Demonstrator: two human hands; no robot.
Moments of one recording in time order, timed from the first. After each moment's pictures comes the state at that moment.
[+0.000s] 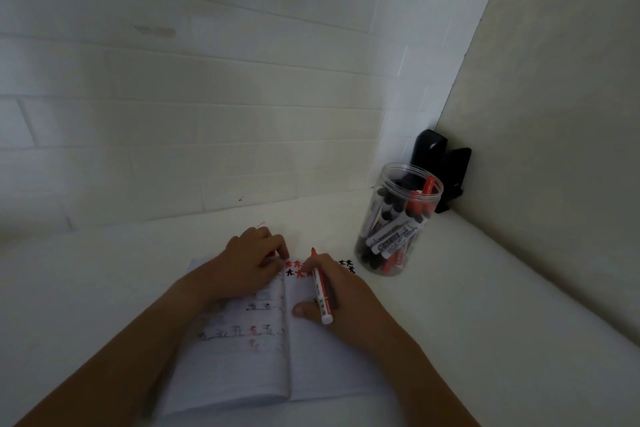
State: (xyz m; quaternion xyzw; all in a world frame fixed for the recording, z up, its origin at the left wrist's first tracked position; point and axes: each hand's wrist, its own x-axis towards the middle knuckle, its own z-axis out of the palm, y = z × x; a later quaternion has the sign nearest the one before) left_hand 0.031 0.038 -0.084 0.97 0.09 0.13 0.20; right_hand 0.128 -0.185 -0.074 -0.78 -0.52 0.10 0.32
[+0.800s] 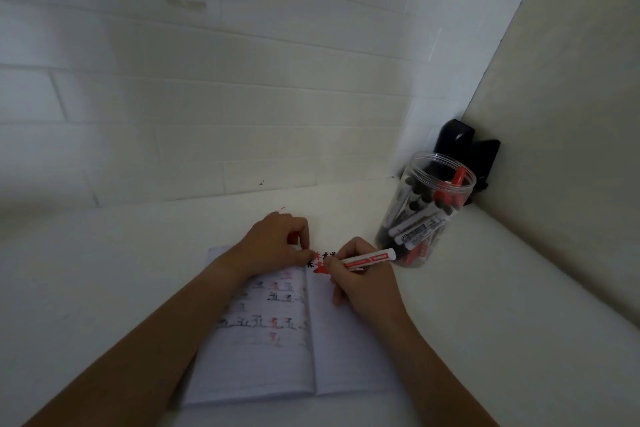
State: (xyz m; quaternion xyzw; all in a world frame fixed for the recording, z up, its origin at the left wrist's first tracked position) left_hand 0.043 0.039 -0.087 0.93 0.10 0.18 0.31; right_hand 0.111 -0.165 -0.076 -0.74 -0.33 0.13 0.57
